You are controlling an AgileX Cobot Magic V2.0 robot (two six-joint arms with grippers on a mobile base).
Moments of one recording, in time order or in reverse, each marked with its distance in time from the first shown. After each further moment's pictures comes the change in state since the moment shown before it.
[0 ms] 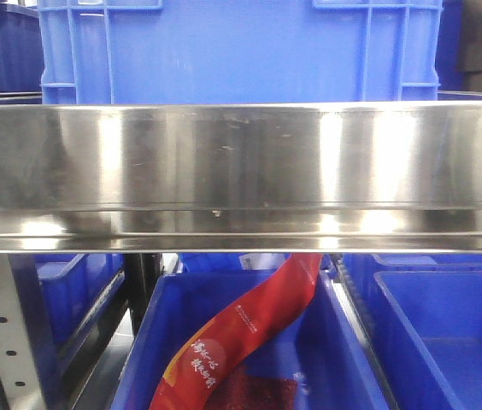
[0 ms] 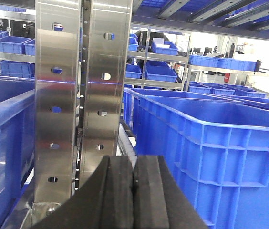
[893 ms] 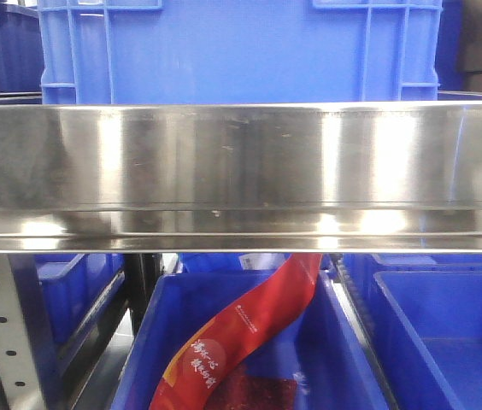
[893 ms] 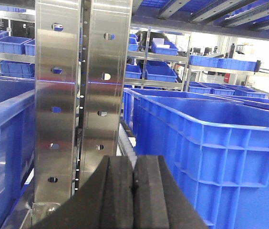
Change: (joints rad) left arm 0.000 0.000 0.000 0.000 0.000 0.000; right arm -0.022 -0.213 0.364 0.135 -0.171 -0.217
